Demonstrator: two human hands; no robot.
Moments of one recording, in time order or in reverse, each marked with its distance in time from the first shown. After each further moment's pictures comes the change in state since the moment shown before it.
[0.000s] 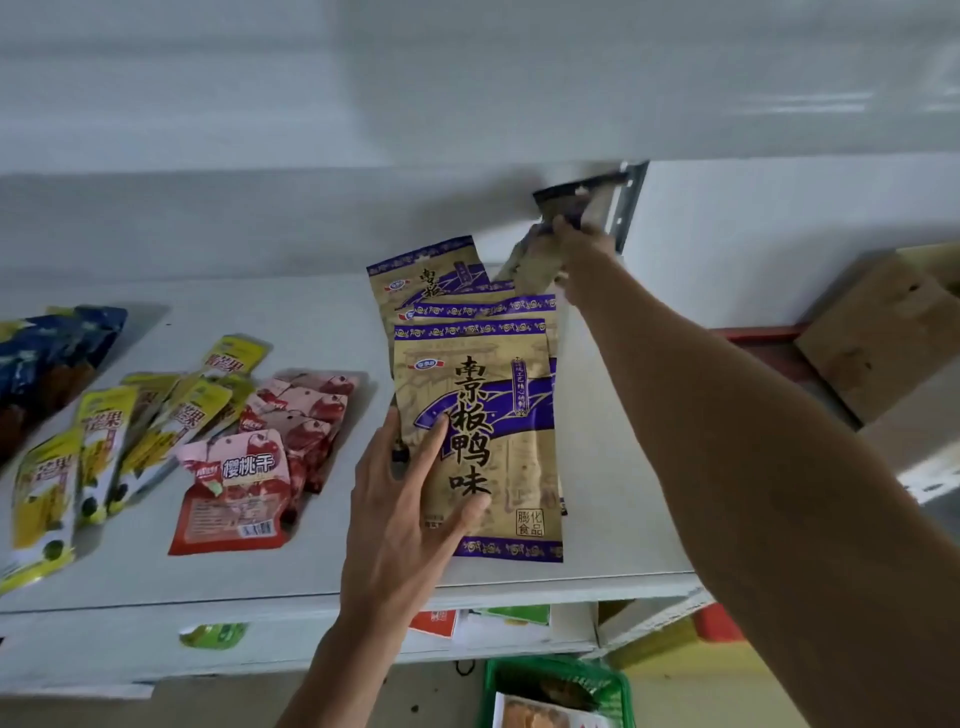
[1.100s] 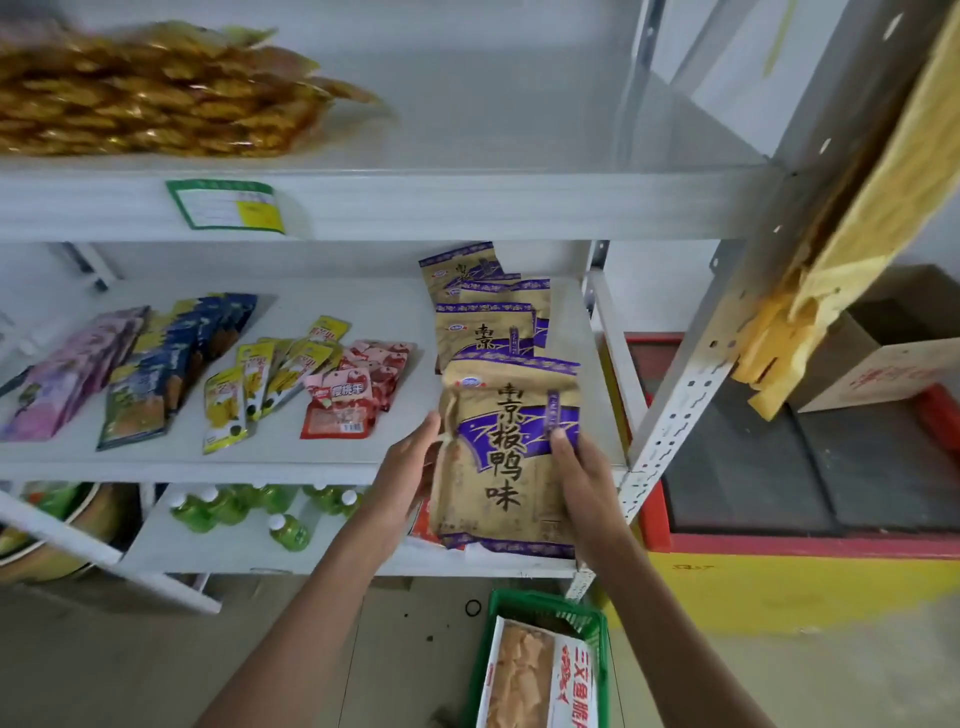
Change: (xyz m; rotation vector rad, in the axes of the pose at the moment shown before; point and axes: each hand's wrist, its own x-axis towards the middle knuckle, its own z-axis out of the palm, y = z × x) left_hand -0.089 0.102 -0.107 -0.743 -0.250 -0.632; right_hand -0.385 0.084 -0.152 0.056 -0.336 -0.017
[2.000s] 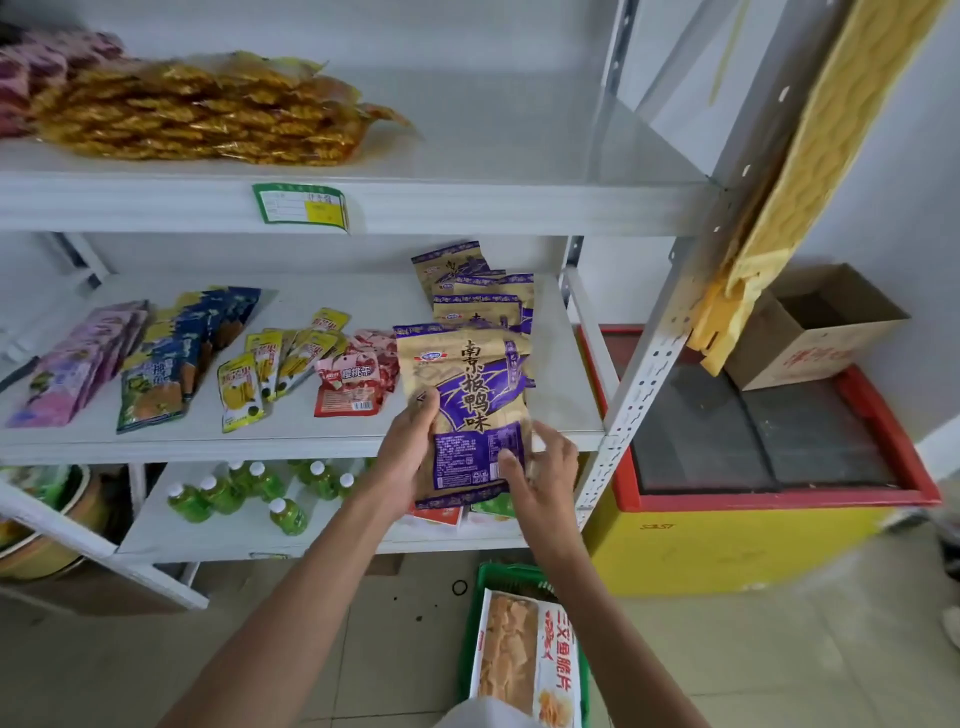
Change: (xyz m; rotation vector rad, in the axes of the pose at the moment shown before) left_hand -0.047 0.011 -0.021 -0.241 -0.092 0.030; right_hand -0.091 0.018 0.046 -0.296 0.084 -0.230
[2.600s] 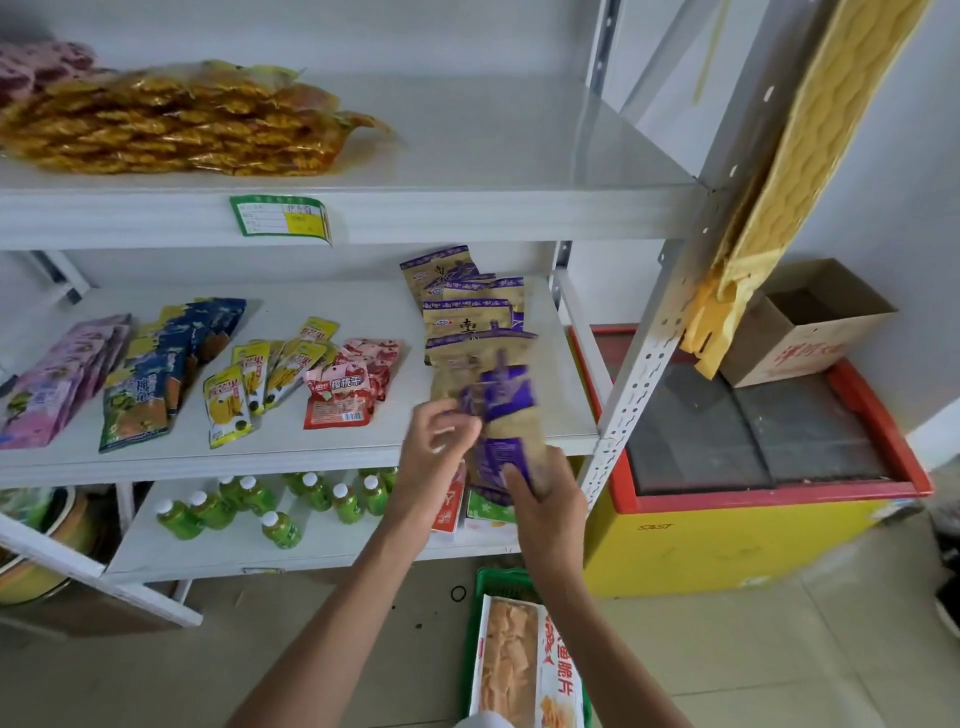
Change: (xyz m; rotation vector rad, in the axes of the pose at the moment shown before) left_hand -0.014 -0.017 0.029 0.224 0.080 0.269; right_hand -0.007 0.004 0.001 -0.126 0.217 -0.041
